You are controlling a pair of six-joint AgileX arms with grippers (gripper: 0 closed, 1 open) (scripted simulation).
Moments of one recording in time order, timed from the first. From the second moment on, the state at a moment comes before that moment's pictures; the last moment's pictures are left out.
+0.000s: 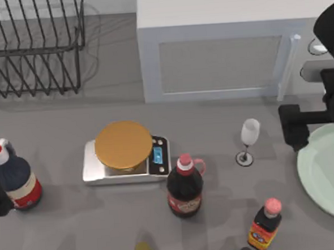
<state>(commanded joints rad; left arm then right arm) 0.00 0.00 0.00 0.00 0.00 0.00 0.33 1.62 1.16 -1.00 0.00 0.35</state>
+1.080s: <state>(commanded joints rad) 0.00 0.00 0.00 0.00 0.00 0.00 0.34 1.93 1.03 -0.77 -0.05 0.40</state>
